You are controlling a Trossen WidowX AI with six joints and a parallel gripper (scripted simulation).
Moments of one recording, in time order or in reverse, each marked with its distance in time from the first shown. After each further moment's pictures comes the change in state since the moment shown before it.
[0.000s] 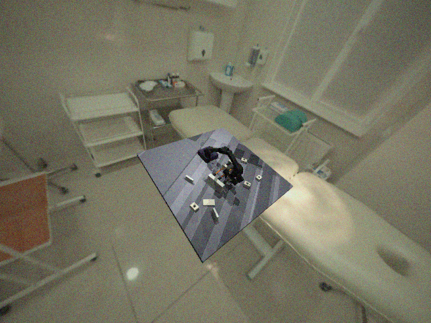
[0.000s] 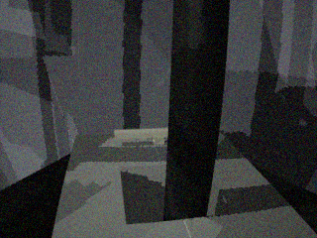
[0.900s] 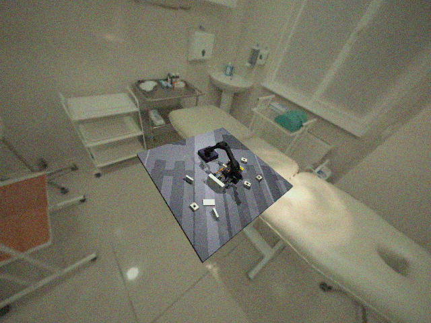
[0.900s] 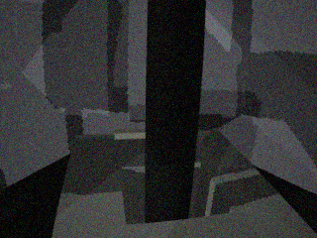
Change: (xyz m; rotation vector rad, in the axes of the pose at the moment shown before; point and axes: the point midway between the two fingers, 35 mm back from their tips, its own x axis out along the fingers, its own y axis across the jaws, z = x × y) arm 0.001 -0.007 -0.001 0.004 0.005 -0.258
